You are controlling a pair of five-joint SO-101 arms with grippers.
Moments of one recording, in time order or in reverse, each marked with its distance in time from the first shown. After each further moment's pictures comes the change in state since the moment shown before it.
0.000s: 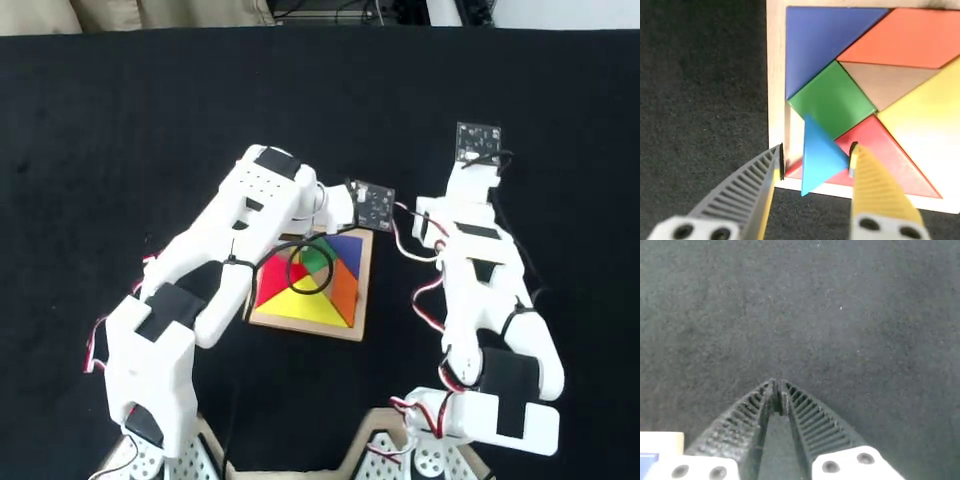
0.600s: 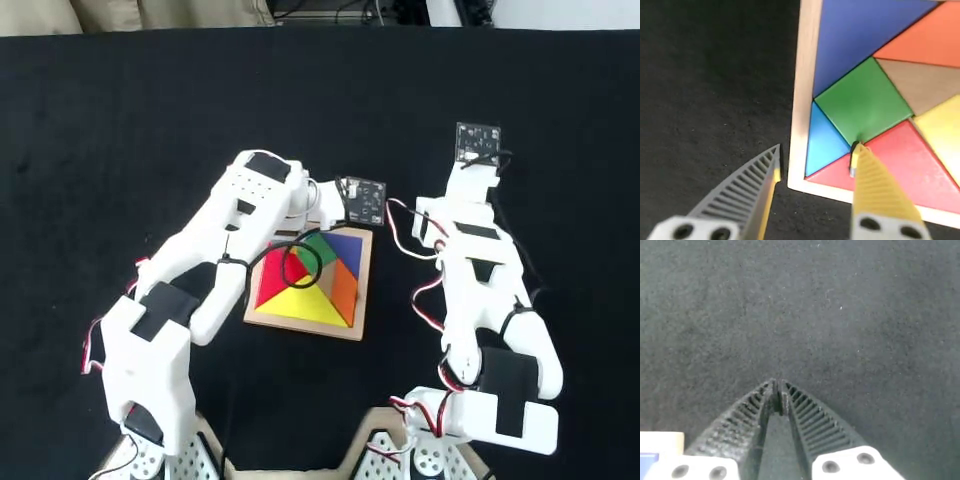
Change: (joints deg) left arm -2.0 -0.7 4.7 -8.7 0.0; right arm 0.0 0.0 0.0 0.0 0.0
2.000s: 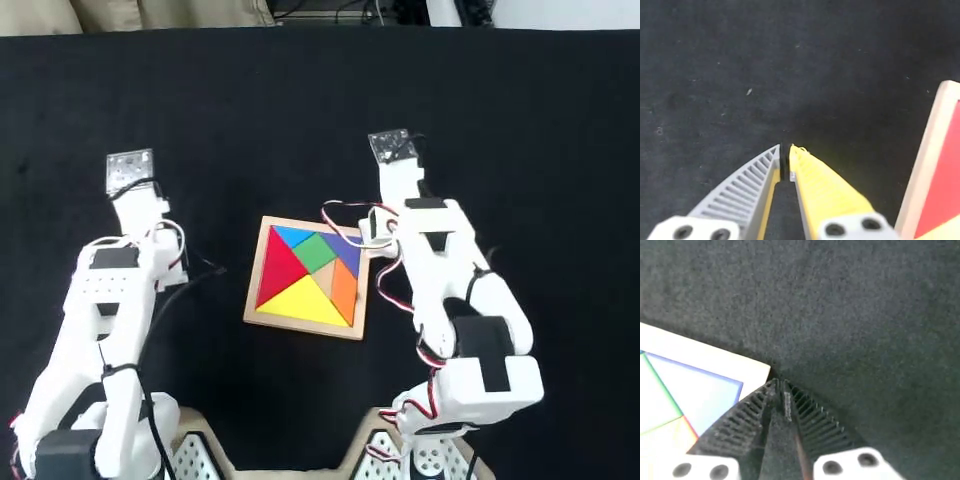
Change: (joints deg) left arm -27.6 -49.2 56.5 -17.1 76.6; right arm -13.9 10.2 -11.9 21.5 6.1
